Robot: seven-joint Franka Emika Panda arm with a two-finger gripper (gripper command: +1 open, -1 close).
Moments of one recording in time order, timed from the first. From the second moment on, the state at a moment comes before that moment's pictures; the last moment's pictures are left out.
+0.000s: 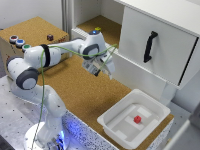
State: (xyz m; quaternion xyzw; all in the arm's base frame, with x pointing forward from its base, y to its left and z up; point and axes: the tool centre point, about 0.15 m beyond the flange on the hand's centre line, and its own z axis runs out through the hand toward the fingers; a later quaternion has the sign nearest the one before) arm 0.365 -0.218 0.395 0.96 -0.21 0.13 0.11
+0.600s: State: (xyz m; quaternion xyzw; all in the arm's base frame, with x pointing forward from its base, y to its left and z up) arm 0.348 -0.341 0.337 0.91 -0.39 0.12 0.09
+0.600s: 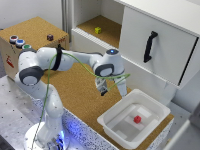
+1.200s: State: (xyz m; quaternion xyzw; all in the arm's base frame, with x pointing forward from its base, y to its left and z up) arm 0.376 -0.401 0.287 0.84 -0.54 0.10 0.02
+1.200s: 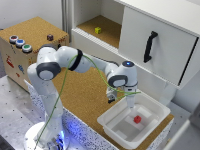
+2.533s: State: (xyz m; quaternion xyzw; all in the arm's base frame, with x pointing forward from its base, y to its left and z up) arm 0.362 -0.431 0.239 0.75 -0.66 0.05 -0.02
